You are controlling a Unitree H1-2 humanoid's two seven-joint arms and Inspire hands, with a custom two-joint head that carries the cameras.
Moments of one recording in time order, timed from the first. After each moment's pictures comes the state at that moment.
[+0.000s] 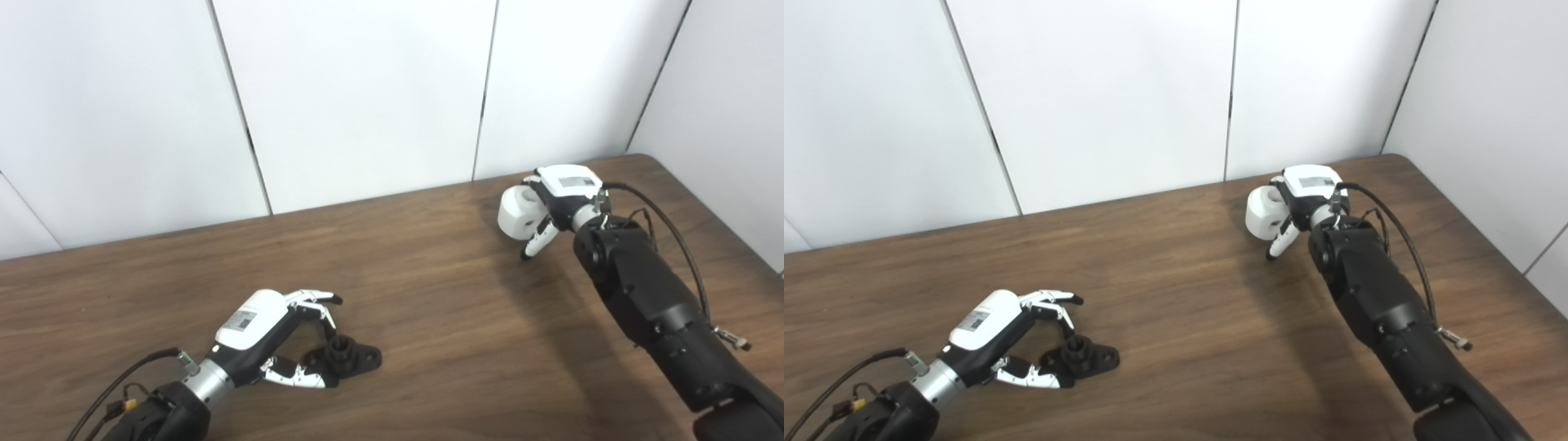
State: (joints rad) left arm -0.36 0.41 -0.45 0.22 0.59 -0.40 -0.12; right arm -0.55 -0.51 0.18 0.25 -1.09 0.35 0.35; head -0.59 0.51
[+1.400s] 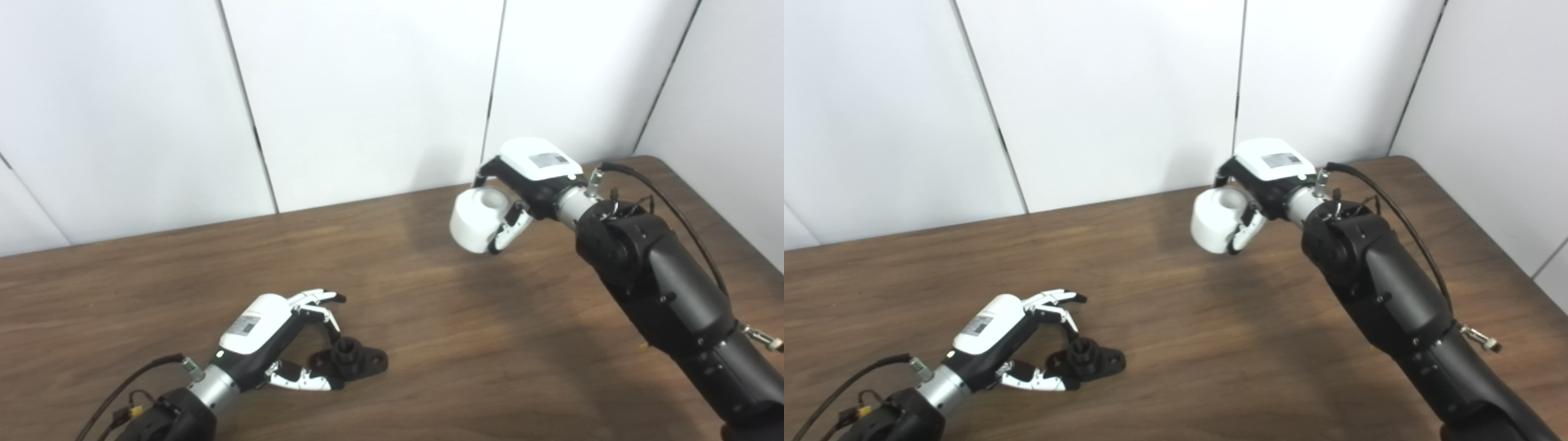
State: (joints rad) left arm -0.34 0.37 -0.45 0.21 0.60 -0.37 -0.11; right arm -0.51 -0.56 0.24 -0.25 -0.86 0.29 0.52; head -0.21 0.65
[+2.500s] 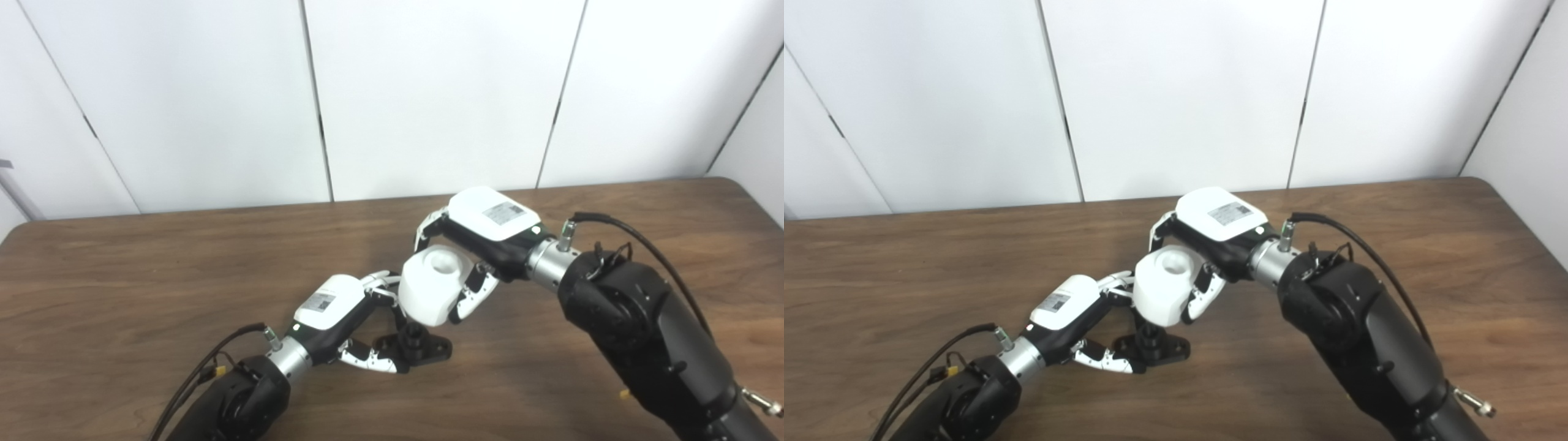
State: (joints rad) left arm -0.36 0.29 -0.48 0.22 0.68 -0.29 -0.08; right arm -0.51 -0.39 0.37 -0.39 -0.80 0.18 0.64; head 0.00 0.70
